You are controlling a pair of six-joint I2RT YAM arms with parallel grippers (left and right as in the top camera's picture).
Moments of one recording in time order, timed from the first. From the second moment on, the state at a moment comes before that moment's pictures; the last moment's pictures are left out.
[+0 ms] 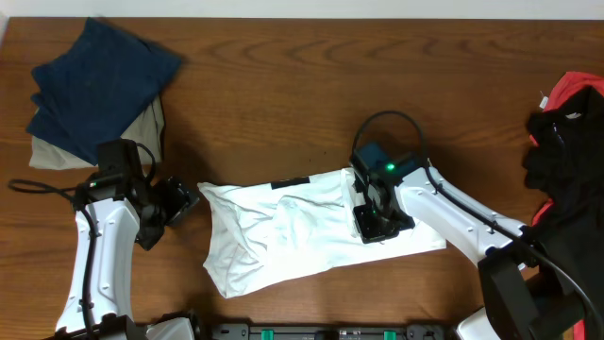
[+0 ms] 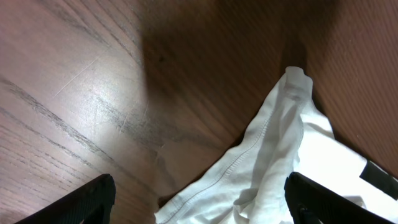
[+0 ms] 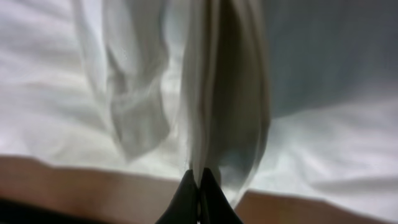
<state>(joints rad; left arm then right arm) 0.27 1.33 0.86 -0.95 0.15 -0.53 0.56 1.69 1.03 -1.02 -0.15 0.30</state>
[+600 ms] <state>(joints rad) 0.27 1.33 0.86 -0.95 0.15 -0.53 0.56 1.69 1.08 -1.12 -0.38 0.13</state>
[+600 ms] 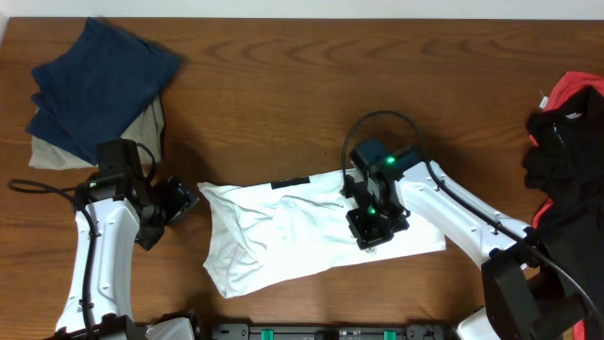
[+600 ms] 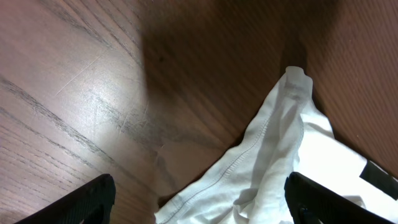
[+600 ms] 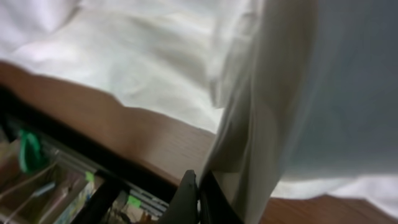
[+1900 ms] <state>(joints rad) 0.13 1.39 0.71 -0.91 0.31 -0.30 0.44 1.69 1.08 -1.00 -0.04 0.34</state>
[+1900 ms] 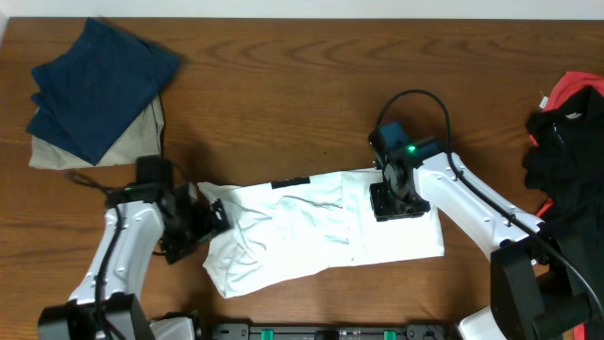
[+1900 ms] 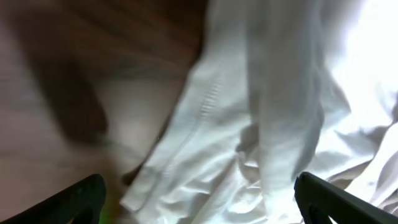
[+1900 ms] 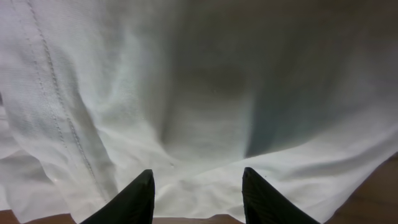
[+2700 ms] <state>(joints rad) -0.02 1.57 0.70 -0.85 0.41 -0.27 0.44 1.69 1.08 -1.01 0.00 0.34</state>
